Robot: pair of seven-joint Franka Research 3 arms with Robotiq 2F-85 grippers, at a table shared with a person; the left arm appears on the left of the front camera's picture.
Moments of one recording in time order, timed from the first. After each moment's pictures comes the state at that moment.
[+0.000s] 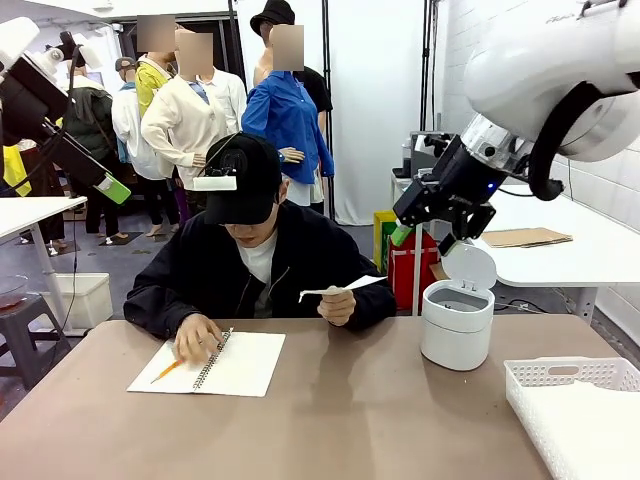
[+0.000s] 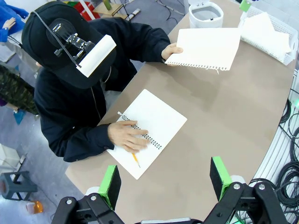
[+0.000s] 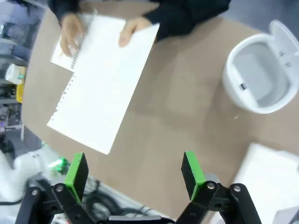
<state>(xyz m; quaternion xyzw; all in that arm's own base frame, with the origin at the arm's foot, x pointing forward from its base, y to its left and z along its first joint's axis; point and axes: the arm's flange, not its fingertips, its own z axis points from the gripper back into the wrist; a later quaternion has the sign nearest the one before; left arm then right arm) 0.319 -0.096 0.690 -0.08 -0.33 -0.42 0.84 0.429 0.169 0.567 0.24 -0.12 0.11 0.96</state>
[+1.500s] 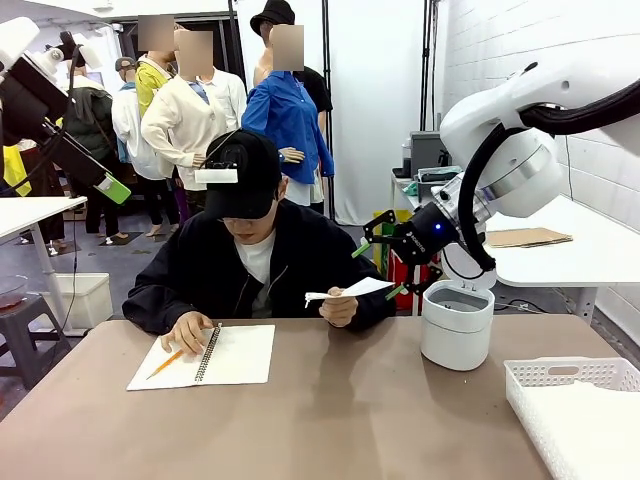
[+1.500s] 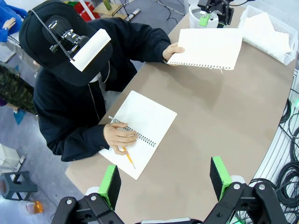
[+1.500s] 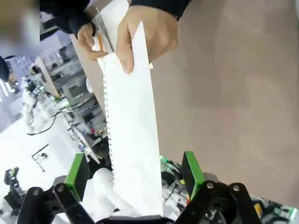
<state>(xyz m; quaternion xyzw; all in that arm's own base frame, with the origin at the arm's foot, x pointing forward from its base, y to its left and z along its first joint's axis) 0.319 -0.096 0.690 -0.08 -0.33 -0.42 0.84 0.518 0.191 0.460 0.42 0.11 -0.14 0.89</state>
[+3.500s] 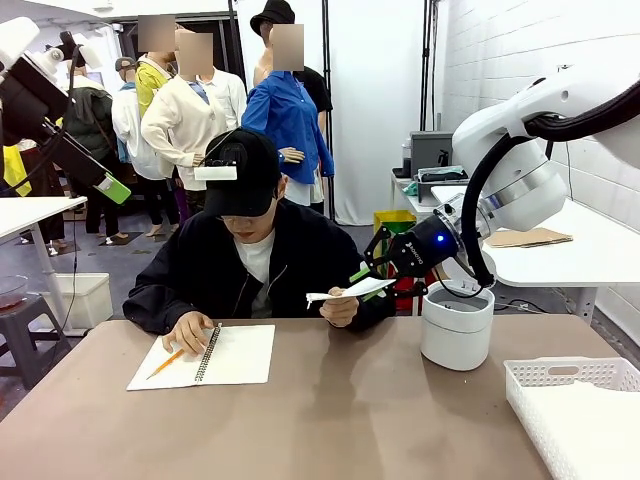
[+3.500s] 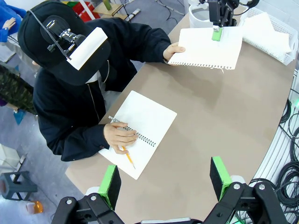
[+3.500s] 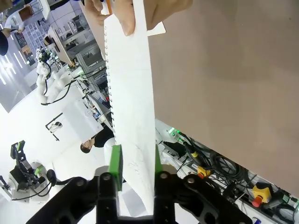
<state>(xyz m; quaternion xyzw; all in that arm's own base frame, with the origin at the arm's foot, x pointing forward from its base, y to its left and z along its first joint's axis) 0.319 -0.096 0.690 -0.08 -0.33 -0.42 0.84 0.509 0.193 0.440 0.47 0.19 -0.11 0.85</state>
